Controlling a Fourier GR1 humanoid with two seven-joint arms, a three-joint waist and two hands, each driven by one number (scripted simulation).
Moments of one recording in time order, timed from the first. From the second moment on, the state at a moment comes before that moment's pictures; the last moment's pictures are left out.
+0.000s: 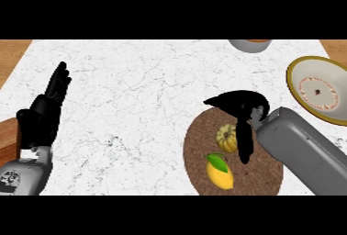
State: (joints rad) left arm -0.20 0.36 -0.09 -1.59 -0.03 0.25 0.16; right arm -0.74 -0.46 0.62 -1.38 0.12 0.75 0.71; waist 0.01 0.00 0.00
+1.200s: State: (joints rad) left arm -0.23 0.29 0.00 -1.57 -0.09 0.17 0.16; right arm -0.61 -0.34 0.59 -1.15 0.61 0.71 0.35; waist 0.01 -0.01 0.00
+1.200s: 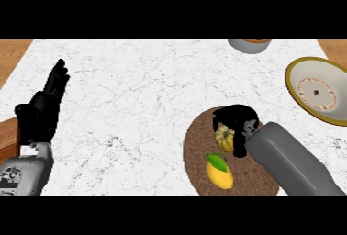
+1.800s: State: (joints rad) left arm -0.21 0.27 0.01 -1.60 -0.12 0.15 0.17; right arm -0.60 -0.27 0.50 -1.11 0.72 0.63 0.27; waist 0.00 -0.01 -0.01
